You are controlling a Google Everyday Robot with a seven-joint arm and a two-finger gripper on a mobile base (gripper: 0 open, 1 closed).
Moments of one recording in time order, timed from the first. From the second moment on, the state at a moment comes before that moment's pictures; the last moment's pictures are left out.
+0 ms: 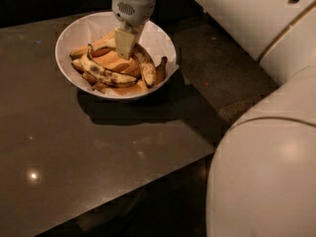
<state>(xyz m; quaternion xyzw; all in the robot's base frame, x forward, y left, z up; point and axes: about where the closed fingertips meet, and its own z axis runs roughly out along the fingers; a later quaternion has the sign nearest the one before) 0.622 0.056 0.947 -0.57 0.81 0.03 0.15</state>
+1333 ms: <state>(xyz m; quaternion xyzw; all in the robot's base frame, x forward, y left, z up) 0.581 0.078 0.970 -0.59 0.80 -0.01 0.12</state>
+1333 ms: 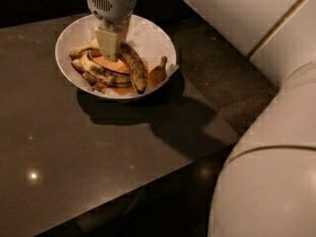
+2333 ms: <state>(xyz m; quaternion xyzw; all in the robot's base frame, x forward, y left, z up) 0.497 0.047 0.941 -0.55 0.83 0.07 0.07</state>
